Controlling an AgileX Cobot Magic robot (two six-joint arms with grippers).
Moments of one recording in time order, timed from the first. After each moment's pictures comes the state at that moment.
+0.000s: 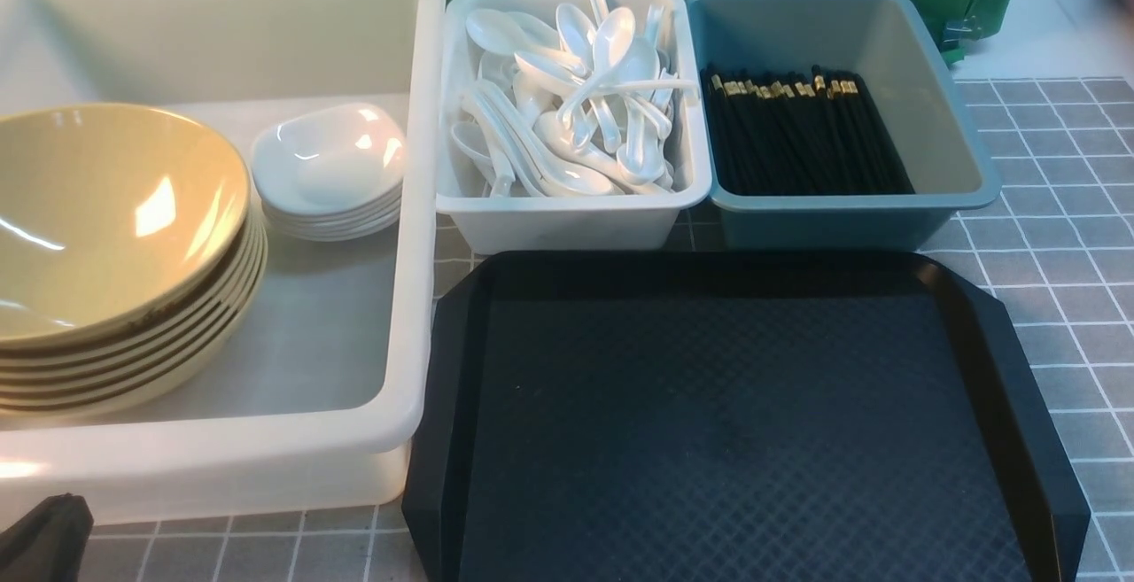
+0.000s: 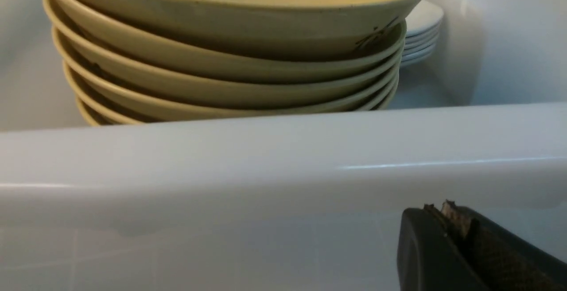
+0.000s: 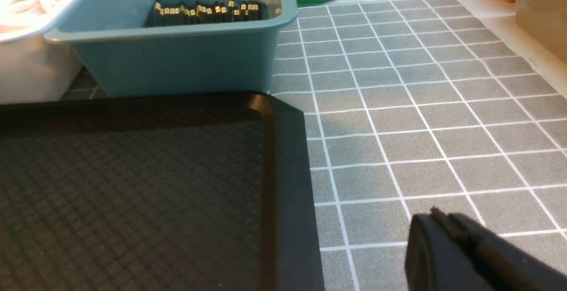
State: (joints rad) right arm -0.07 -0.01 0.03 -0.07 0.32 0.17; left arm 0.01 -0.01 0.03 -0.06 0.31 0.04
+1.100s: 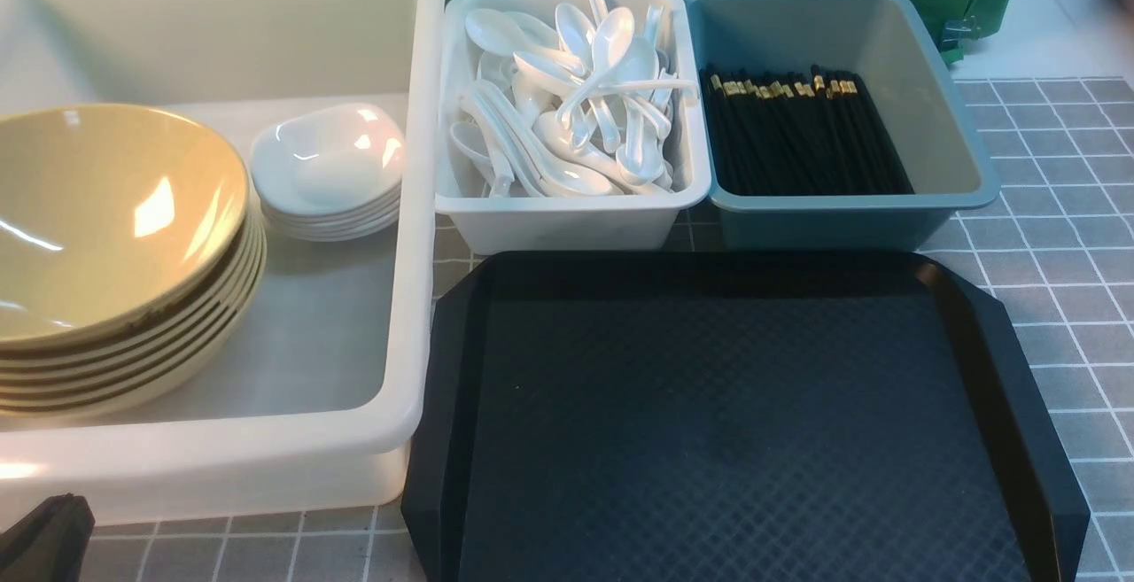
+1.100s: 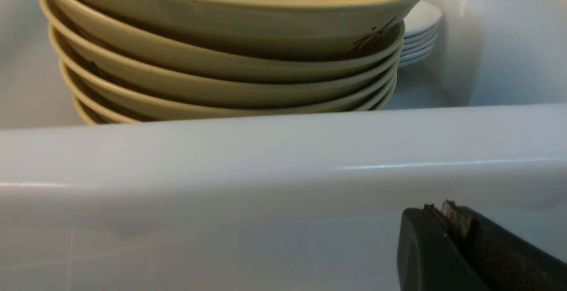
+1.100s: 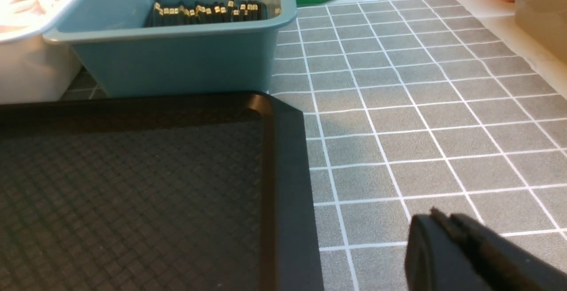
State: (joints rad) right arm -0.07 -0.01 0.03 -0.07 0.32 0.17; left arm 0.01 -0.01 0.03 -0.06 0.31 0.04
